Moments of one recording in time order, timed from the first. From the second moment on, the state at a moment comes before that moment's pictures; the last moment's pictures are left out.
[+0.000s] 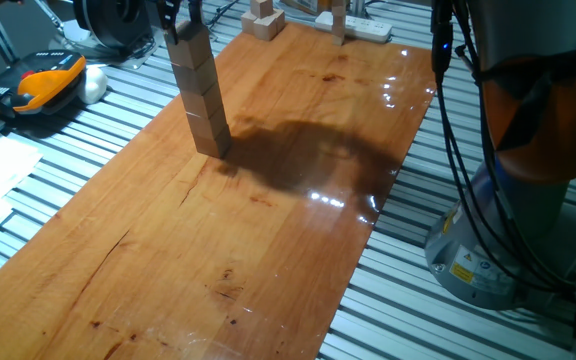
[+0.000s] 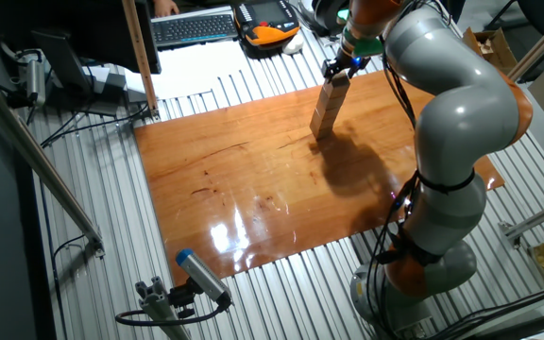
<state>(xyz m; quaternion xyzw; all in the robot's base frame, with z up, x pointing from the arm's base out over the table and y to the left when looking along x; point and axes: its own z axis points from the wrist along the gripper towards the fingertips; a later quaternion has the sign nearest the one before) 0.617 -0.031 0.310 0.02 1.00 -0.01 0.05</state>
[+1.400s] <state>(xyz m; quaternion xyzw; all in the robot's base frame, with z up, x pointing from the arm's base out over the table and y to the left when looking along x) 0.599 -0.054 0.345 0.01 1.00 0.01 0.01</state>
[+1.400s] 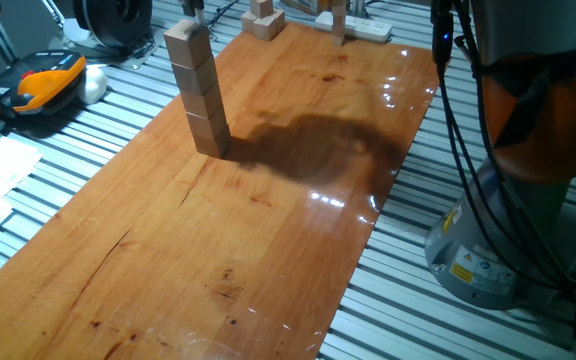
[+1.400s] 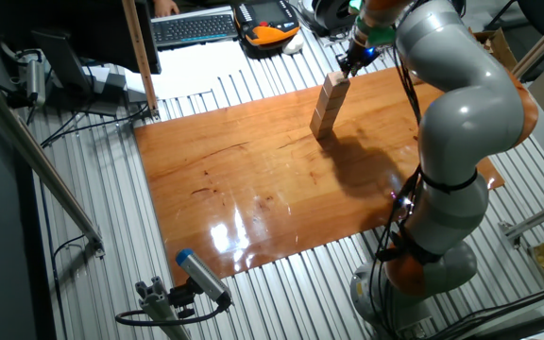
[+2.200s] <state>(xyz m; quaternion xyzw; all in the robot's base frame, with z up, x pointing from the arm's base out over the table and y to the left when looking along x) 0.596 -0.049 0.347 -0.01 1.00 -0.01 0.02</state>
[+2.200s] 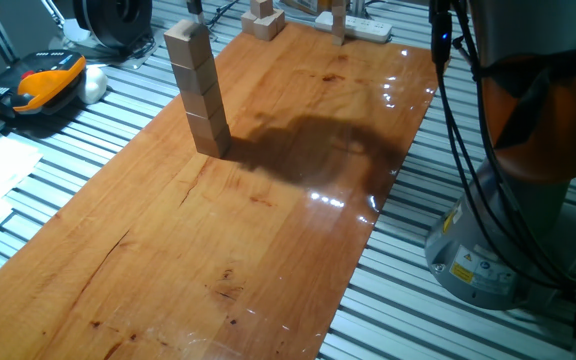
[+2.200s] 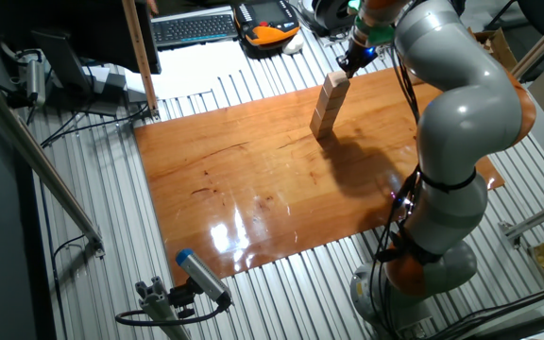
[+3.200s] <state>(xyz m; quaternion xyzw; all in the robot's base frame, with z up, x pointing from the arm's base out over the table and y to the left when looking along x) 0.596 -0.050 0.348 0.00 1.00 -0.01 0.01</state>
